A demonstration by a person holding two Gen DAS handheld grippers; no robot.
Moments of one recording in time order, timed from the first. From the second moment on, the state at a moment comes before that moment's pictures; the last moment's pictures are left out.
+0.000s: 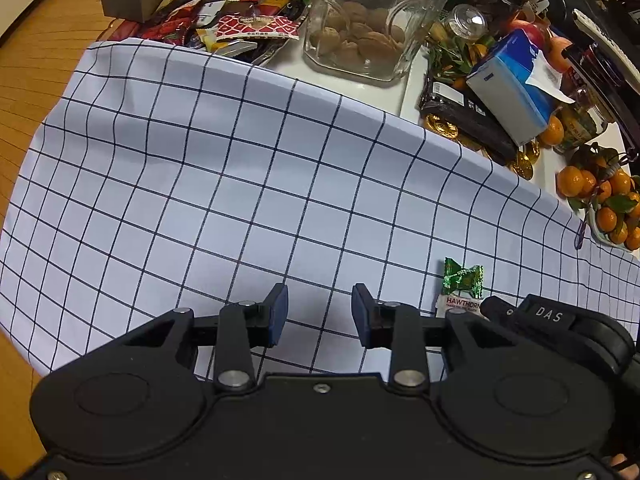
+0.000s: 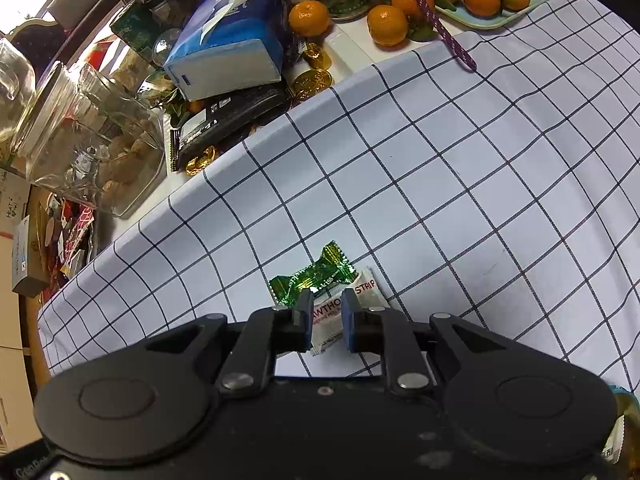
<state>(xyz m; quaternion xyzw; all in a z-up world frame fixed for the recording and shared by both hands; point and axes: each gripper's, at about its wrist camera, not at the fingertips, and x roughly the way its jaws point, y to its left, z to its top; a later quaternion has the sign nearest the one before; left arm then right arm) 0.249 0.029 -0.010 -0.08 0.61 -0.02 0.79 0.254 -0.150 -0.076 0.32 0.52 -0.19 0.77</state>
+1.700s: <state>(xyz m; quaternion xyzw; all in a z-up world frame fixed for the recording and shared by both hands) 0.262 -0.112 -0.073 0.24 0.51 -0.31 0.77 0.202 -0.238 -0.043 0.38 0.58 -0.20 0.69</state>
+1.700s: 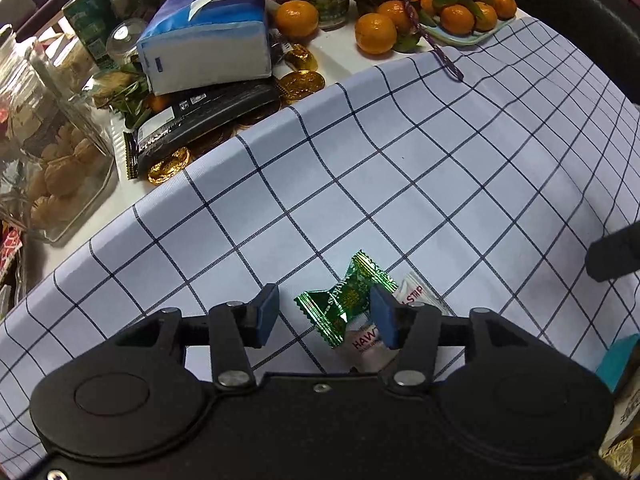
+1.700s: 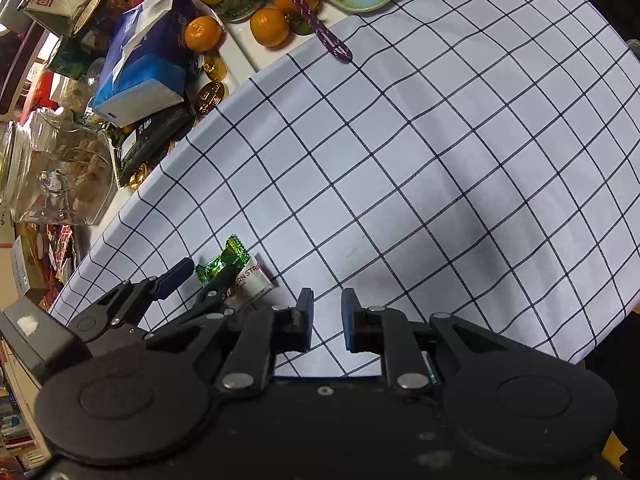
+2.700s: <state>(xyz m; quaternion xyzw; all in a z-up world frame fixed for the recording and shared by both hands) 0.271 -0.049 -0.034 0.02 0.61 -0.08 0.79 0.215 -0.226 -0.052 0.36 0.59 -0.19 0.70</state>
